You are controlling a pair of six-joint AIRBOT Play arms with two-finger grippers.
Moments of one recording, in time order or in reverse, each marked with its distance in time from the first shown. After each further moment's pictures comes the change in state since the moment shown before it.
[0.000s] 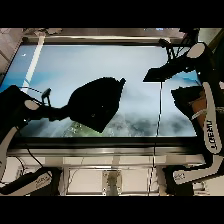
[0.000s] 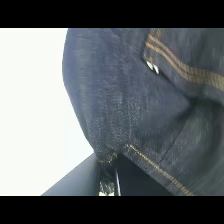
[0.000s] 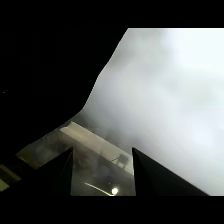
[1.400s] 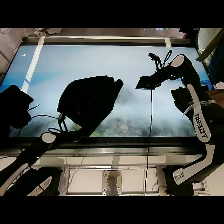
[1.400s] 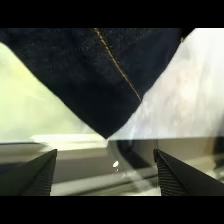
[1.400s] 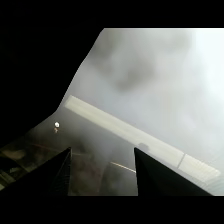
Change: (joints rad) left arm -0.479 0.303 -0.579 -0.555 0.407 0.082; right arm -0.006 -0.139 -0.048 0.055 -0.057 0.002
